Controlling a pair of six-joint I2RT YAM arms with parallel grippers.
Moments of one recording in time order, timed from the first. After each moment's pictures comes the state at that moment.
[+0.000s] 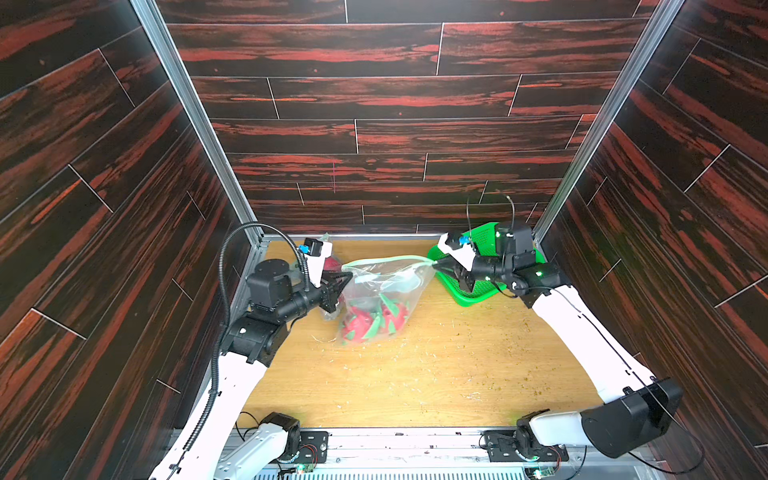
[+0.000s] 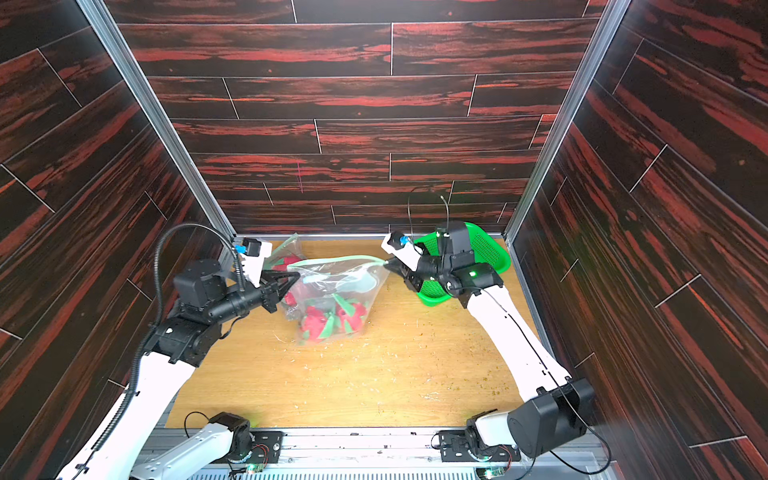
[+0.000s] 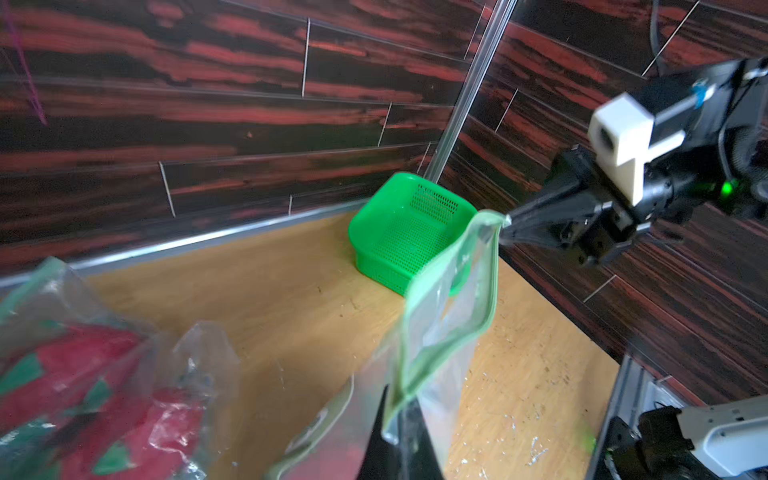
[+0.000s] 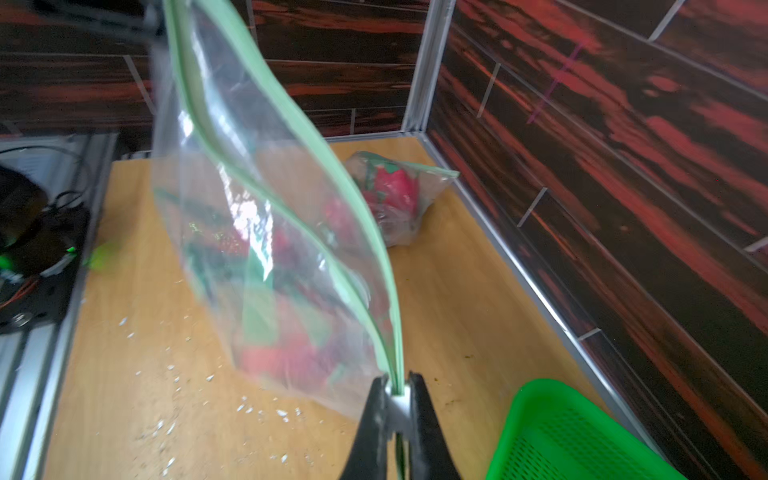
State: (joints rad) left arm -0.27 0.97 1.07 -0.38 0.54 -0.18; right arm 0.38 1.40 1.44 -0.55 -0.64 -0.55
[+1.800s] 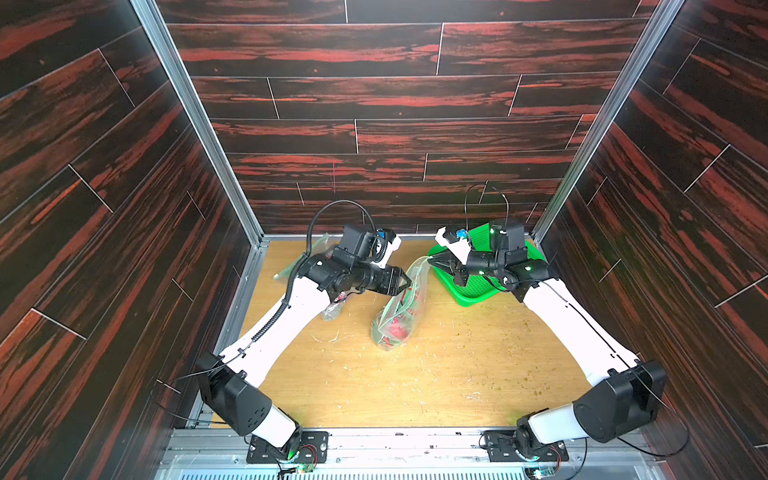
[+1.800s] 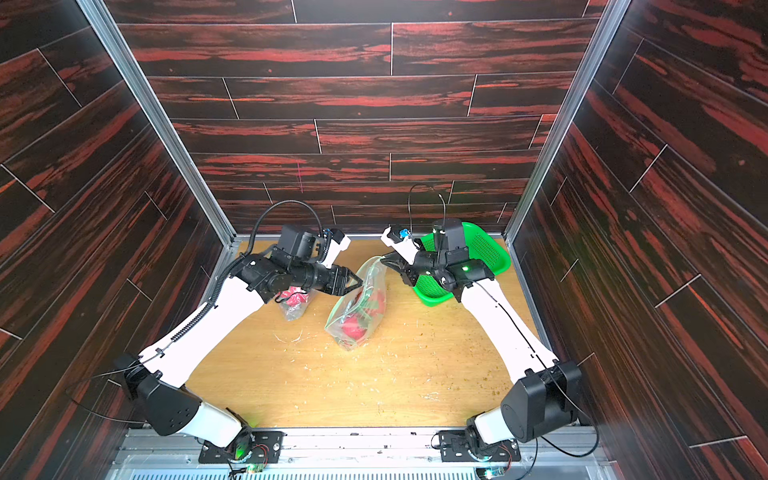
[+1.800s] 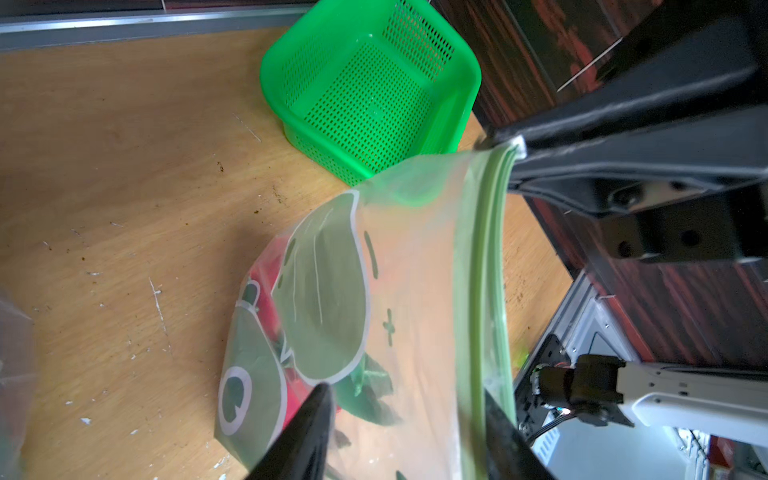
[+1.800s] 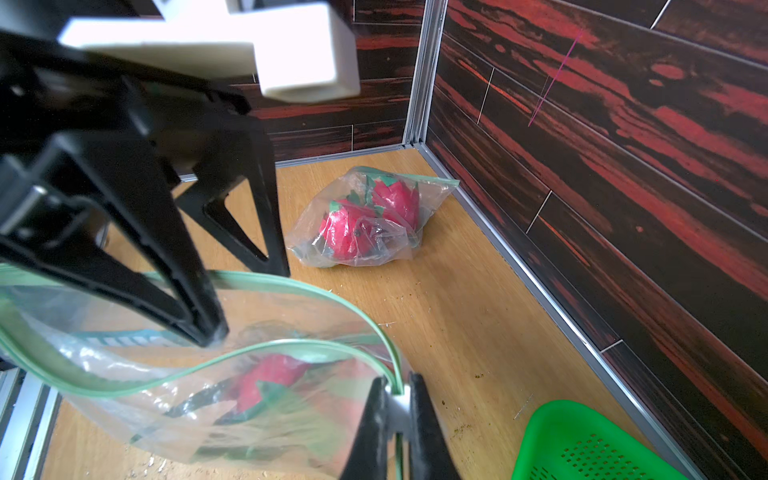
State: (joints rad) left arm -0.56 1.55 1.61 -0.80 0.42 -0.28; right arm 0.37 1.47 1.41 -0.44 -0.72 -0.49
